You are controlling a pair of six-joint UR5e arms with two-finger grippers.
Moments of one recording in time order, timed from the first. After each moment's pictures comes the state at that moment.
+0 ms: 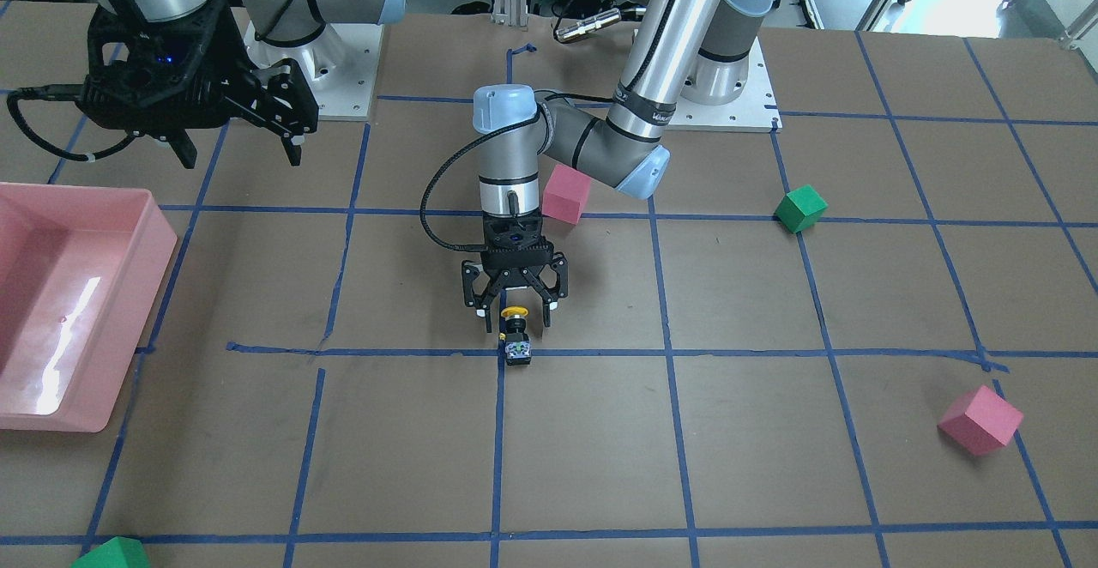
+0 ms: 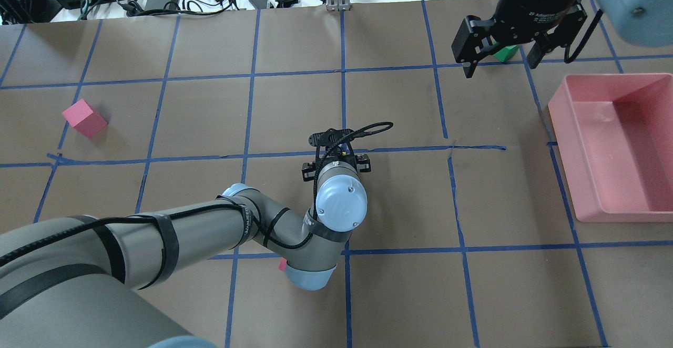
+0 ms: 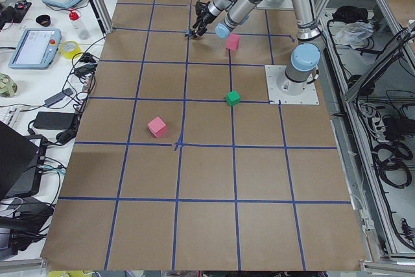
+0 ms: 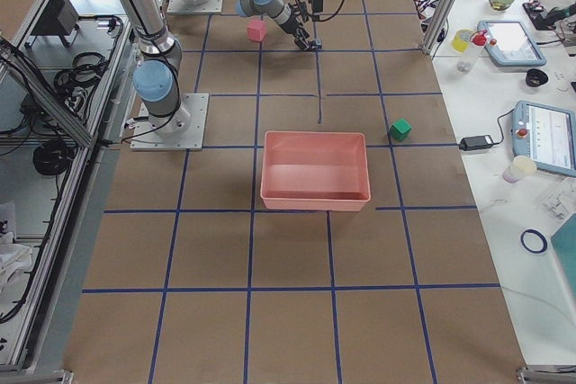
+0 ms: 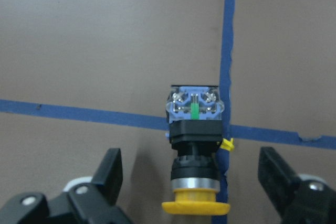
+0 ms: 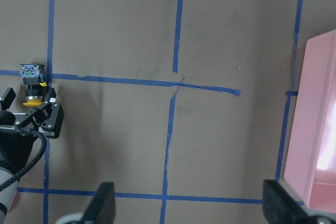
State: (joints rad) left arm -2.12 -2.15 -2.08 0.07 1.95 -0.49; right arm 1.60 -1.56 1.50 -1.56 -1.61 -0.06
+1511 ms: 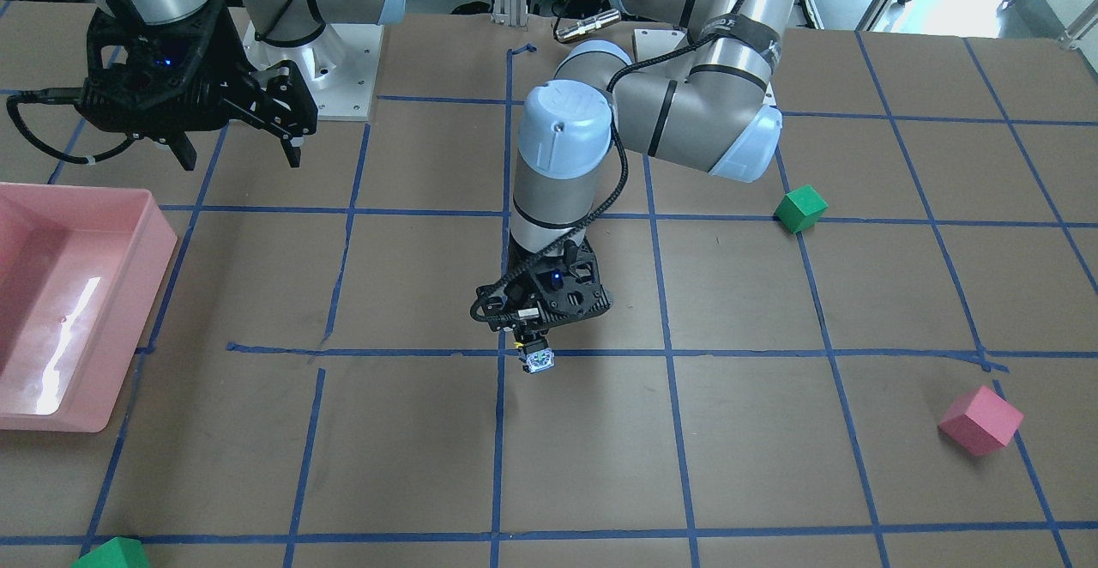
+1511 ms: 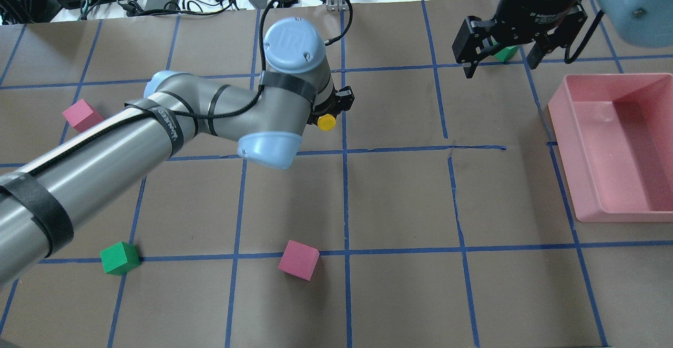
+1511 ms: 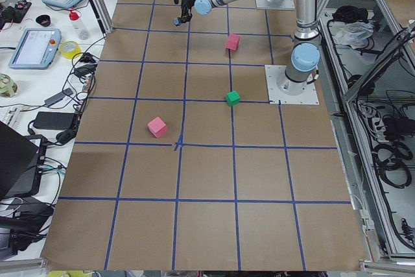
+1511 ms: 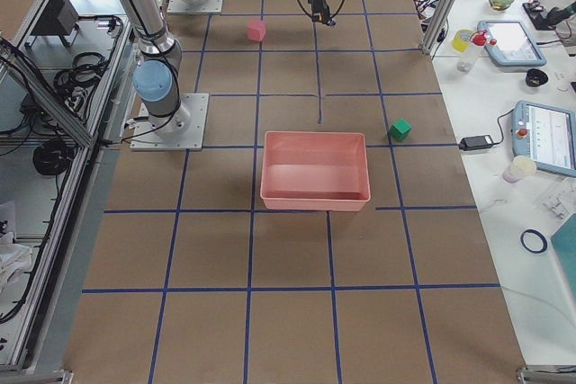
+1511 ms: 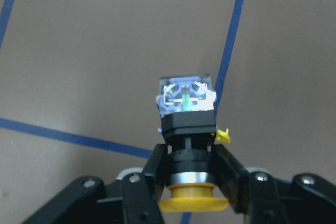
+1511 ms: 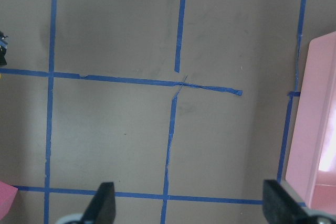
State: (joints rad) left arm -1.89 -1.96 -1.67 -0.94 1.51 -0.72; right arm 1.60 -1.56 1.50 -1.56 -1.61 -0.07
